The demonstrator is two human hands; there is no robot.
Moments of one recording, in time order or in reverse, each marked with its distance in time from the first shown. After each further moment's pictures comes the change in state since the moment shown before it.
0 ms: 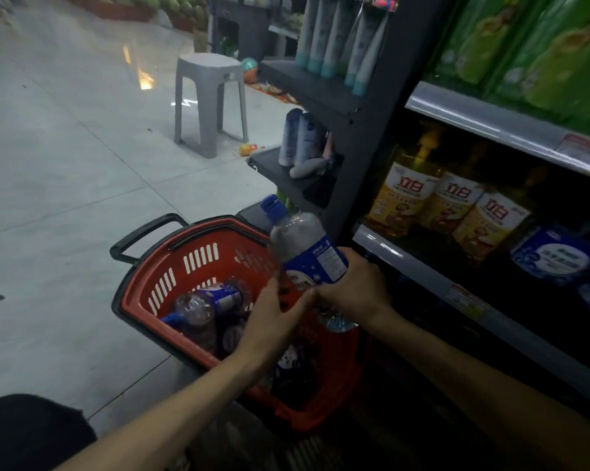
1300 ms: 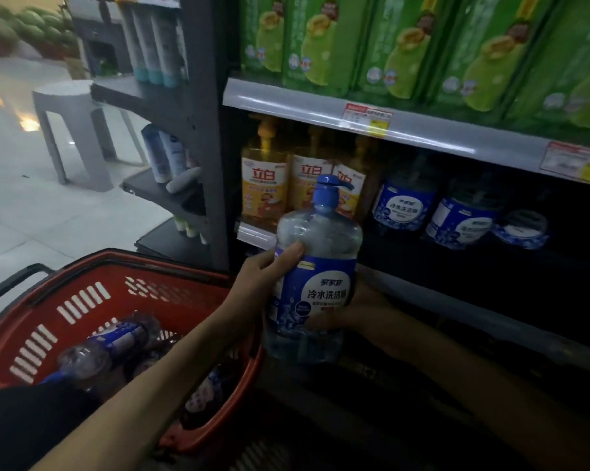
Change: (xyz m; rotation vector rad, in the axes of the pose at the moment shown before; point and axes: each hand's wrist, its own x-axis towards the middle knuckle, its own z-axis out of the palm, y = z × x) left_hand 0.012 0.089 0.159 -0.138 -0.465 0.003; right_hand -0.114 0.107 -0.158 0.777 -0.197 0.157
